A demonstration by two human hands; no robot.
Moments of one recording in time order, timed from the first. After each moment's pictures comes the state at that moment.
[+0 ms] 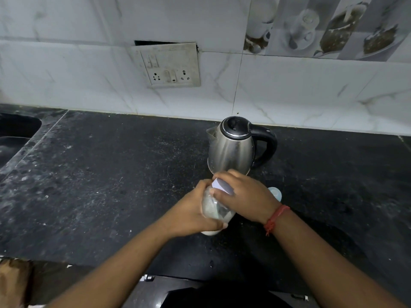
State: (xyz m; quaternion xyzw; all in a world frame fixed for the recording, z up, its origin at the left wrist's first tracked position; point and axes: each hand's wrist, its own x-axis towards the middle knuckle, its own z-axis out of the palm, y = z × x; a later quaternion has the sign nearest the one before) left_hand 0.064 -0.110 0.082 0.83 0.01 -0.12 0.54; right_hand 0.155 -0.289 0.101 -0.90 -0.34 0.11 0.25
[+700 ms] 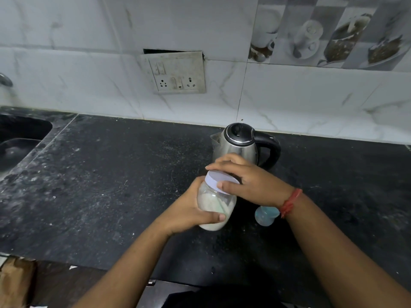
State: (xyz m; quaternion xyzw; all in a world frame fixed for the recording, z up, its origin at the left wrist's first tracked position) left_hand 0.066 -0.103 0.092 0.76 0.03 -0.08 0.65; right_hand 0.182 -0.289 0.158 -0.81 -0.43 0.22 0.32
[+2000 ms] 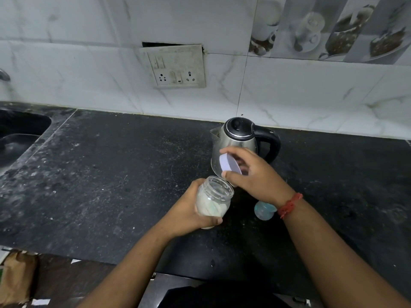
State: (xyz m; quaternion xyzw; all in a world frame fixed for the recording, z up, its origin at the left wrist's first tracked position) left_hand 0.059 -0.103 0.051 0.81 0.04 -0.04 0.58; right_hand 0.172 -0.291 0.144 -0.82 -0.31 0.15 0.46
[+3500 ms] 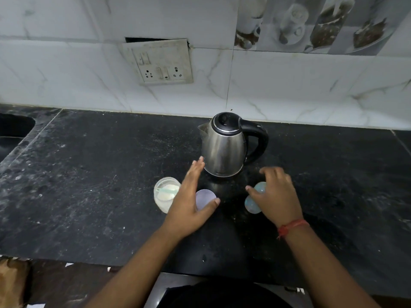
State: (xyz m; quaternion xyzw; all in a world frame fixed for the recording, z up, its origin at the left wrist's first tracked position) left_hand 0.064 -0.138 0.053 0.86 -0.04 0.15 0.48; right_hand 0.156 -0.365 0.073 -0.97 -0.13 -0.03 0.22
